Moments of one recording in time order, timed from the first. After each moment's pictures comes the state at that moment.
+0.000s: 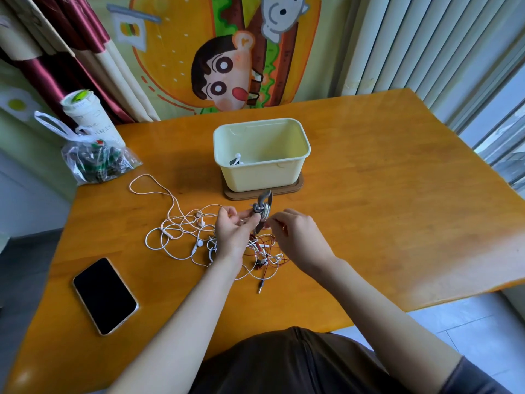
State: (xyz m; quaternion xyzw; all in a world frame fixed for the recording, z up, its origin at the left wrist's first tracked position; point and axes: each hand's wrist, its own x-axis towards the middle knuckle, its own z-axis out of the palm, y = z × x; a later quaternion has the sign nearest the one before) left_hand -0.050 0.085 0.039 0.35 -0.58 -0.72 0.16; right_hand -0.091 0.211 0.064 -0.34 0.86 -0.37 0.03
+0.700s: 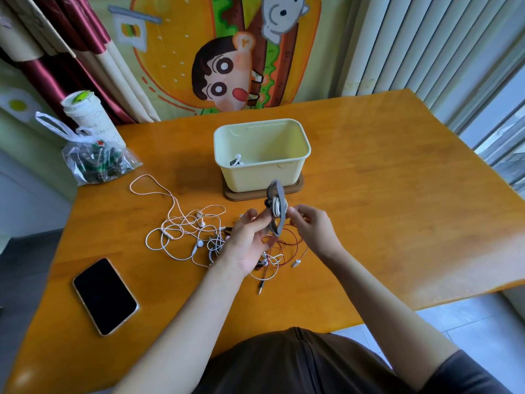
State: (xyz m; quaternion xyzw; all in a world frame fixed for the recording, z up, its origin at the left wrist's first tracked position) left_hand -0.047 0.095 0.051 0.26 -0.37 -0.89 0.01; right_hand -0.119 0.223 0.047 -0.19 0.83 -0.50 0.13
